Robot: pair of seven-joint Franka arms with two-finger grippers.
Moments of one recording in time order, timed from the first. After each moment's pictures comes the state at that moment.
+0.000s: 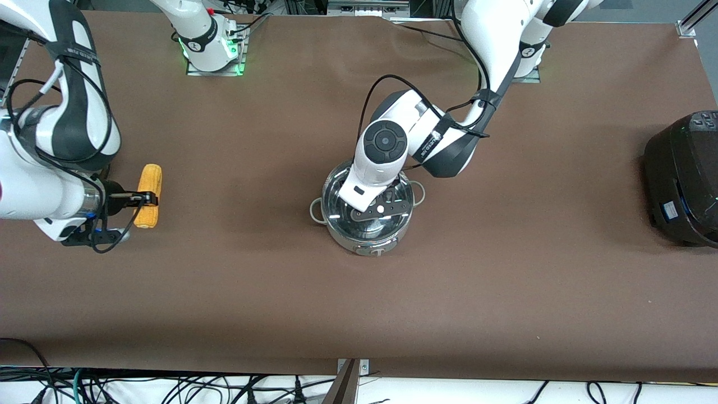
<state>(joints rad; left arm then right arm) -0.62 0.79 -0.09 -1.11 -0.10 1.84 -0.87 -0.01 0.44 0.02 -1.49 0.05 1.67 -0.06</state>
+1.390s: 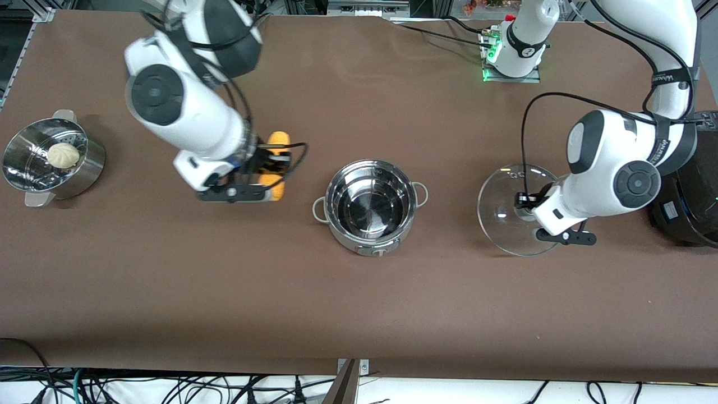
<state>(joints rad) -0.26 0.40 0.18 -1.74 -0.10 1.93 0.09 0.46 0.47 0.09 -1.26 0.15 1.71 0.52</state>
